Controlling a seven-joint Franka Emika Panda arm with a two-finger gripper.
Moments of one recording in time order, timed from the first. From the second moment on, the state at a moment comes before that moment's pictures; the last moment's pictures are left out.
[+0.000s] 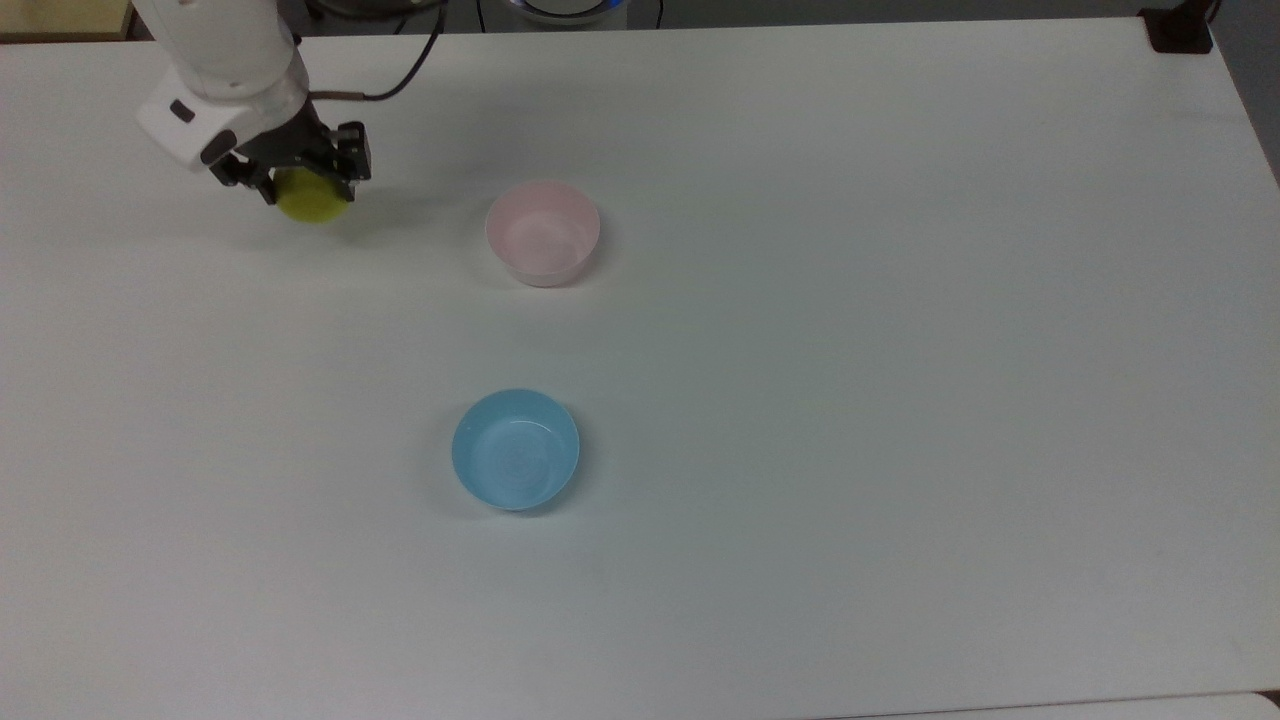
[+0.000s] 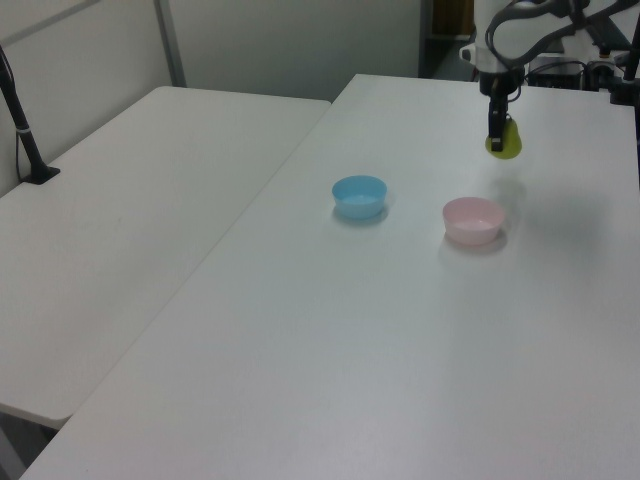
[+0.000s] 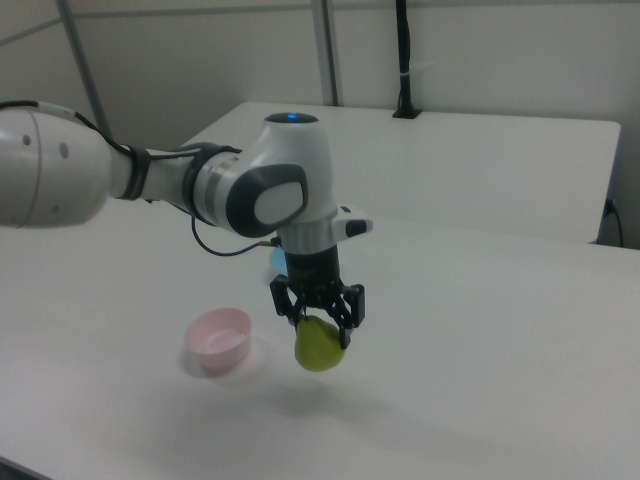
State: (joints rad) arm -0.27 0.19 -0.06 -1.91 -0.10 2.03 -0.40
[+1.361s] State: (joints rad) arm 0.09 0.17 -0.05 -1.94 -0.10 1.95 0.07
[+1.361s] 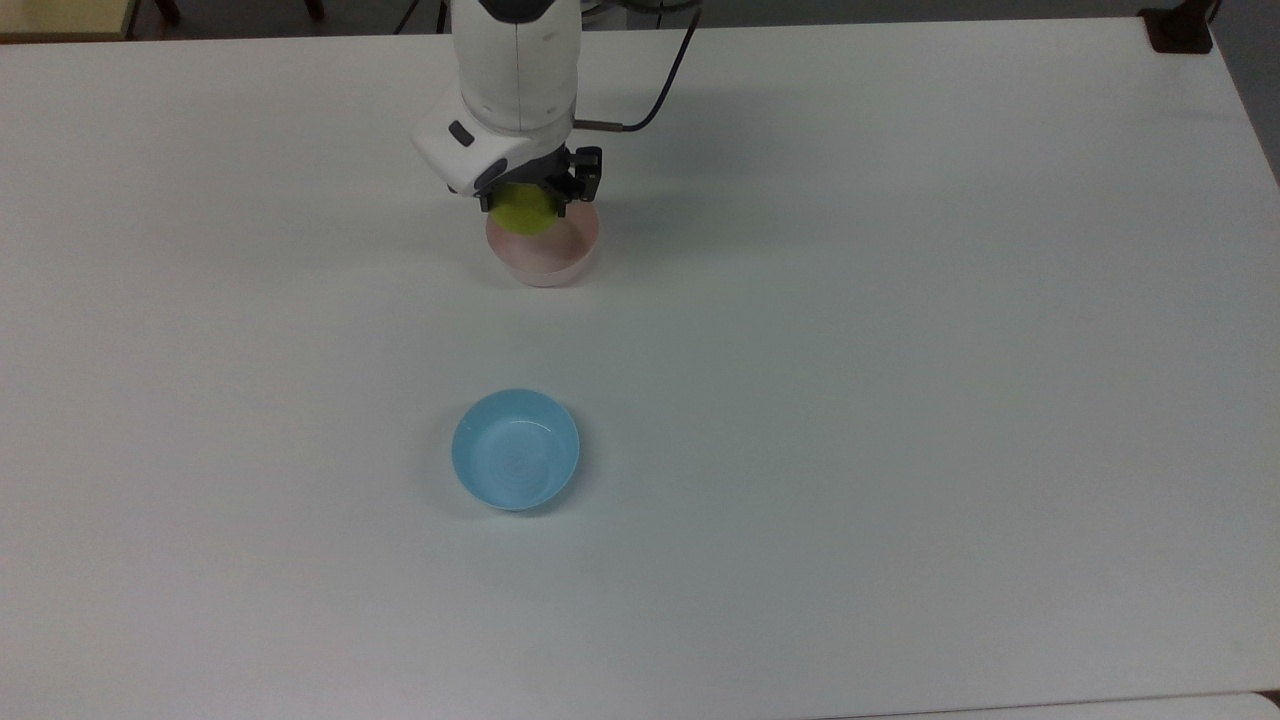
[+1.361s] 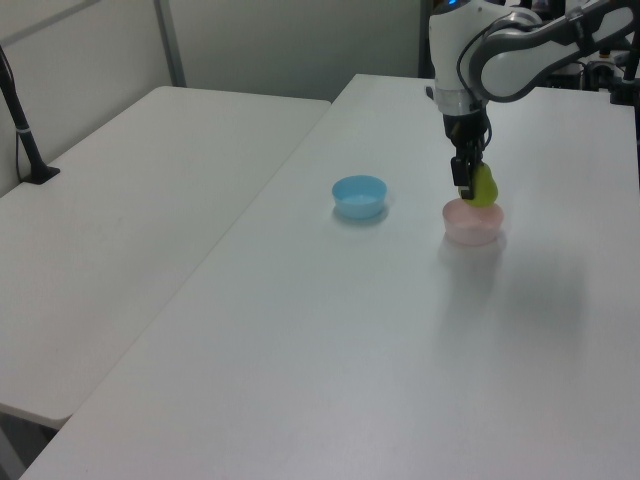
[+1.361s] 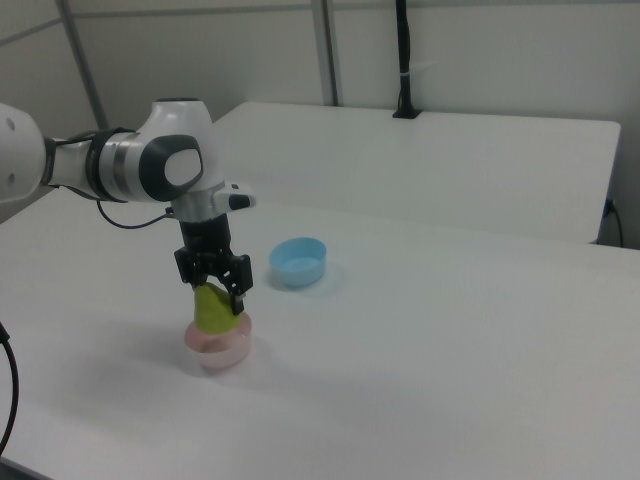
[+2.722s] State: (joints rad) arm 0.11 0.21 -0.05 -1.97 -0.10 2.04 0.10
